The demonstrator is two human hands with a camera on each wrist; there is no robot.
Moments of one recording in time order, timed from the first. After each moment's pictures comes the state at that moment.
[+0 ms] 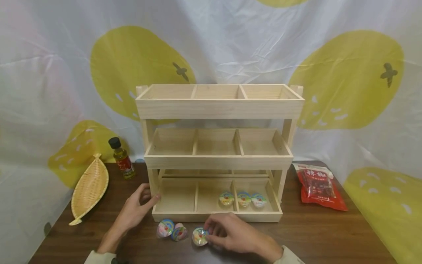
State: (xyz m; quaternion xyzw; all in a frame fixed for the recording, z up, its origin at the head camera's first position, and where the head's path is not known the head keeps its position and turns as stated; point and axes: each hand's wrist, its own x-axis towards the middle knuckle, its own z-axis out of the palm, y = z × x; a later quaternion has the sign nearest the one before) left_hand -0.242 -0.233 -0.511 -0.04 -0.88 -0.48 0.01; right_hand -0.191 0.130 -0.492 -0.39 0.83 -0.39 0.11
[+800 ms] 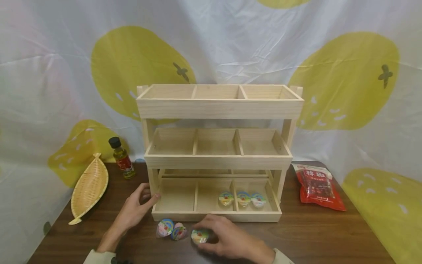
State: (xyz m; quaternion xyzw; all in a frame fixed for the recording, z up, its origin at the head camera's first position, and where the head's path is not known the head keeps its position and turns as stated) left_hand -0.241 -0.232 -0.509 -0.05 -0.88 -0.48 0.01; right_hand -0.179 0.114 -0.490 -0.41 0.86 -0.29 0.05
